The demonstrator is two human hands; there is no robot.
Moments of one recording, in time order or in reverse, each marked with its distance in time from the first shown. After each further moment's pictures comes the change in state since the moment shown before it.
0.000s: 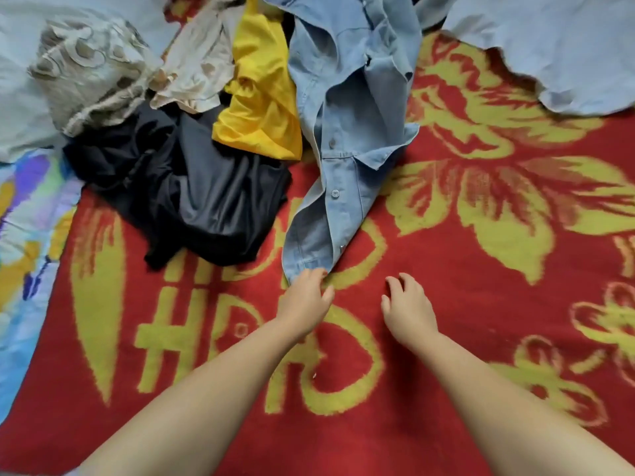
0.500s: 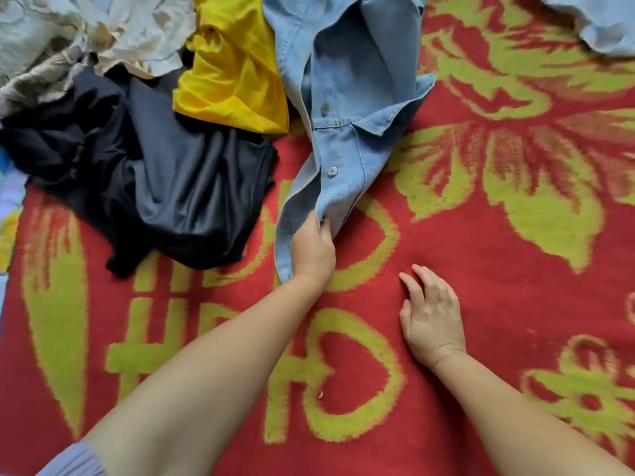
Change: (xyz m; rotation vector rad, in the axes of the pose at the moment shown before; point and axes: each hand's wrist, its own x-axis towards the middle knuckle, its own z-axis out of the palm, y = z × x) left_hand 0.095 0.008 0.026 -0.479 0.348 -0.048; right_hand 0.015 0.041 0.081 0.005 0.549 -0.250
